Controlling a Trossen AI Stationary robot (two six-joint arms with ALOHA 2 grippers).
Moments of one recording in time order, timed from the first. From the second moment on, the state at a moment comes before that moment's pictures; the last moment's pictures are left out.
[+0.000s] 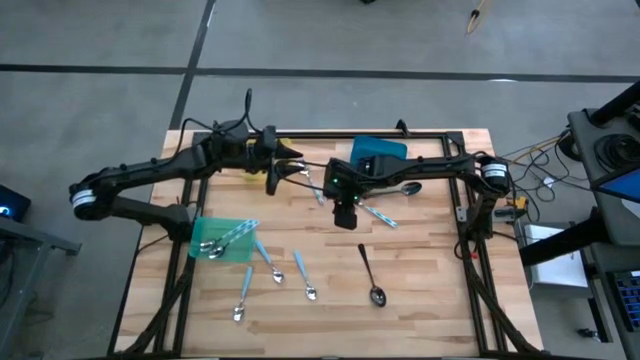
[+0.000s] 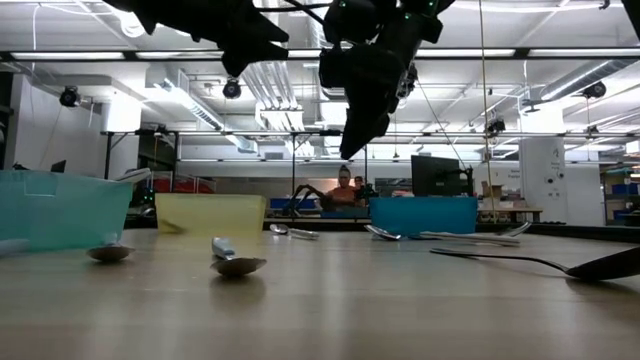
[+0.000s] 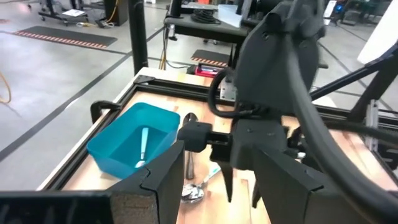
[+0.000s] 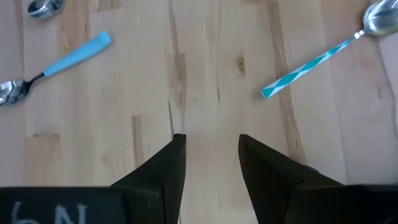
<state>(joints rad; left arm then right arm) 0.43 1.16 0.92 -0.02 0.30 -0.03 -0.16 1.81 1.47 -0.73 -0.15 -0.02</state>
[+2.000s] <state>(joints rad) 0.07 1.00 0.92 -0.35 0.04 -0.19 -0.06 1.50 1.02 -0.73 -0.03 0.59</state>
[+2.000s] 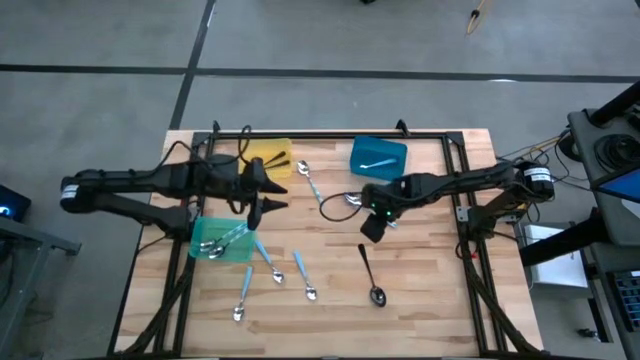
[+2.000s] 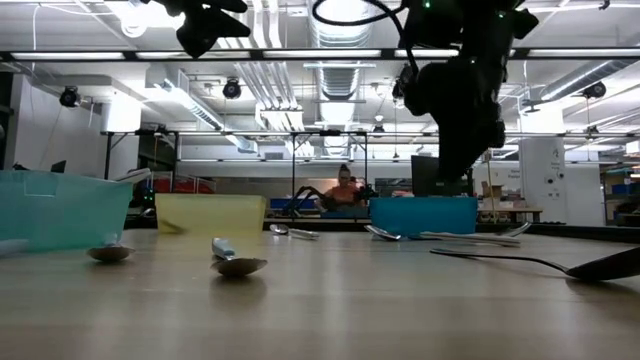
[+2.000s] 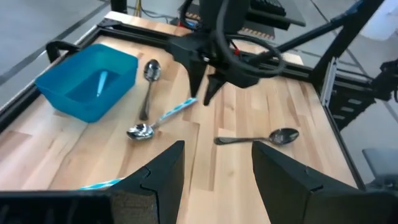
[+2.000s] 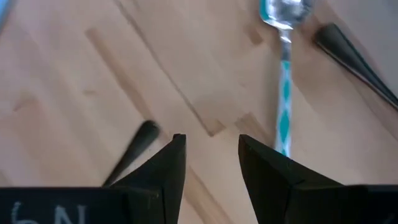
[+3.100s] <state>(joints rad) -0.18 1.31 0.92 -0.40 0.01 -0.25 0.04 1.50 1.01 -0.73 0.02 0.62</state>
